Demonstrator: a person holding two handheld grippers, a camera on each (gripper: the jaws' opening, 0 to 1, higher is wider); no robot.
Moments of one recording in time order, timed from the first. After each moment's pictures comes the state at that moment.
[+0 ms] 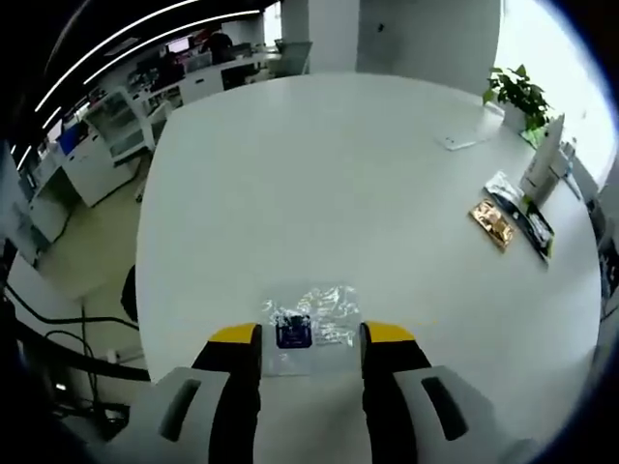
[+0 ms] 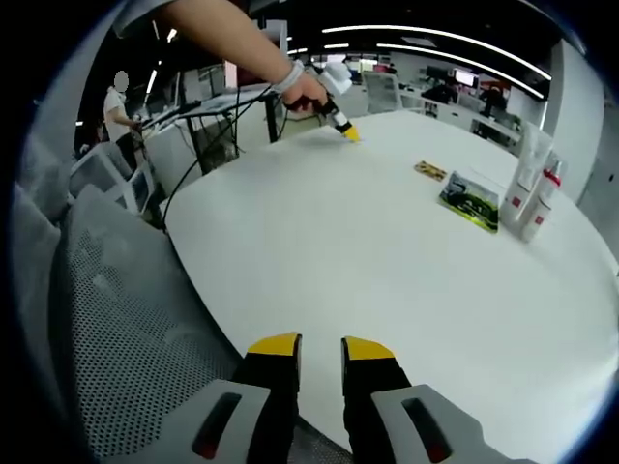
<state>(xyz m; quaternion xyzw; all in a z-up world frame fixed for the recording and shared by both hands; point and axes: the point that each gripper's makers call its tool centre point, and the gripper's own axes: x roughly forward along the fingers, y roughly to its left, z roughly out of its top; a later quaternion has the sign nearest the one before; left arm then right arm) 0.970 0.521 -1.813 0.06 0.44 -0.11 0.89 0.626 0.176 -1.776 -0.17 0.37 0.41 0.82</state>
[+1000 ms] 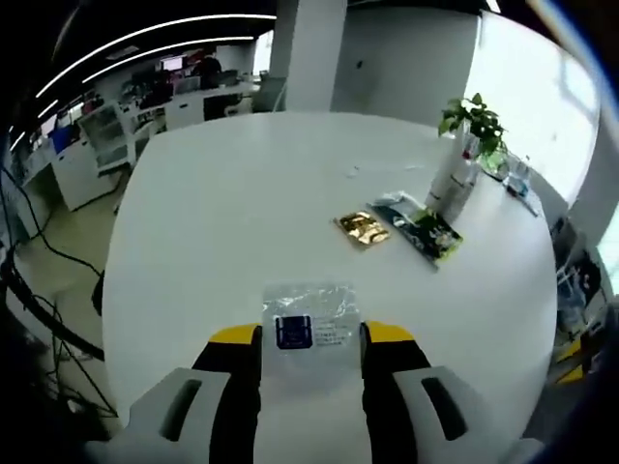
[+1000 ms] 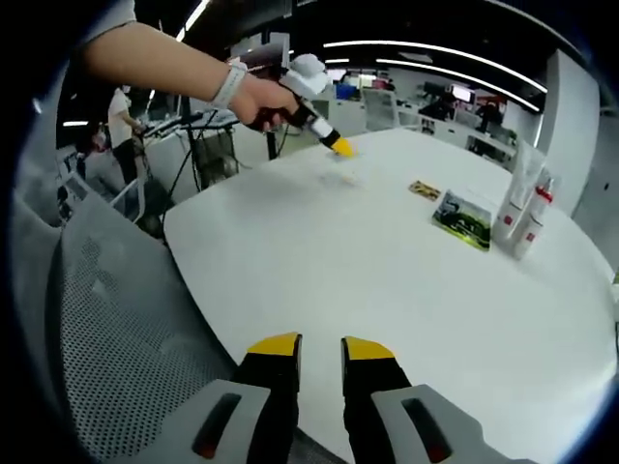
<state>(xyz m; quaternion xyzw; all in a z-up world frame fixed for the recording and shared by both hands) 0.846 0.416 -1.748 -0.01 0.37 -0.17 0.91 0.632 0.180 -1.760 -0.17 0.32 0.41 0.83</state>
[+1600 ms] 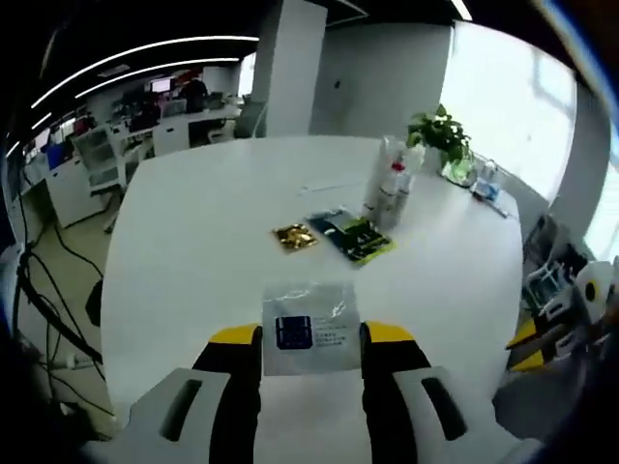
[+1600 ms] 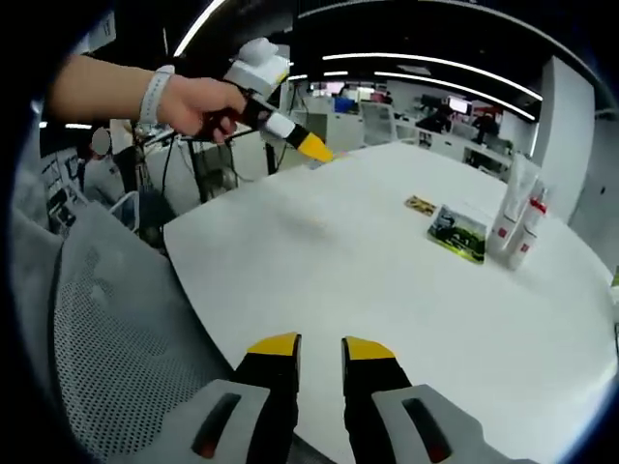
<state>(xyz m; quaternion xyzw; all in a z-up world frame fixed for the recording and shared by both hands) 0.765 0.366 -1.700 0.00 0.32 -0.21 0.92 0.636 0.182 -1.745 -0.15 0.30 0.41 0.85</state>
